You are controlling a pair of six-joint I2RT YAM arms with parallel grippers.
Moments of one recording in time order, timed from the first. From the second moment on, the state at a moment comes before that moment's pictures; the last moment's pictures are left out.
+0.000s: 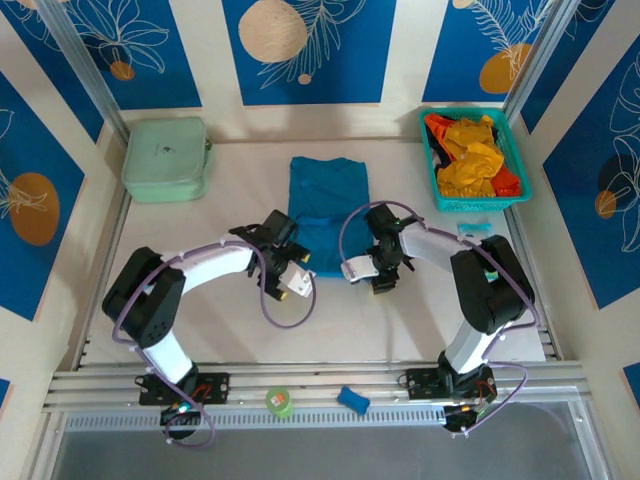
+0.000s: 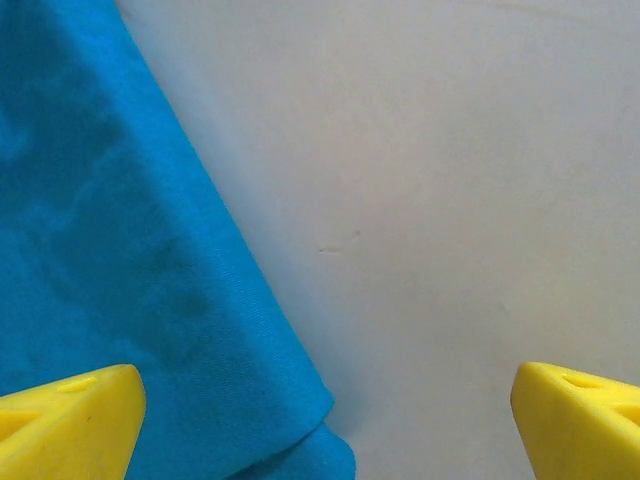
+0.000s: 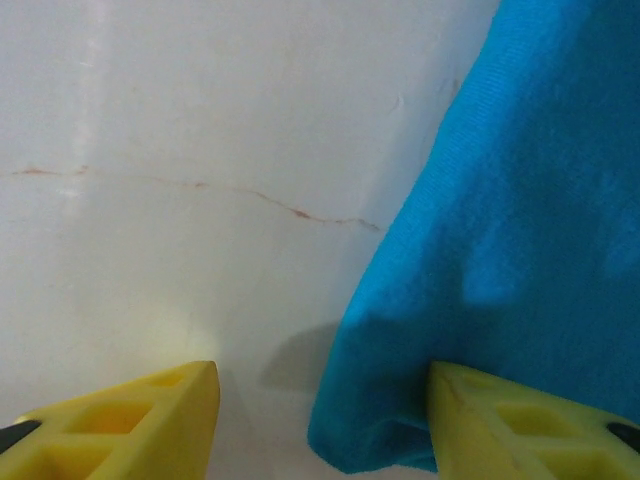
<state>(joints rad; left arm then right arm) -0.66 1.69 1.03 -0.54 0.19 1.52 0.45 1.70 0.99 -0.73 -0.18 -1.41</state>
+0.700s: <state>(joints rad) -0.65 1.80 1.18 -0.64 0.17 1.55 0.45 1.77 1.07 -0.77 -0.18 -1.41</state>
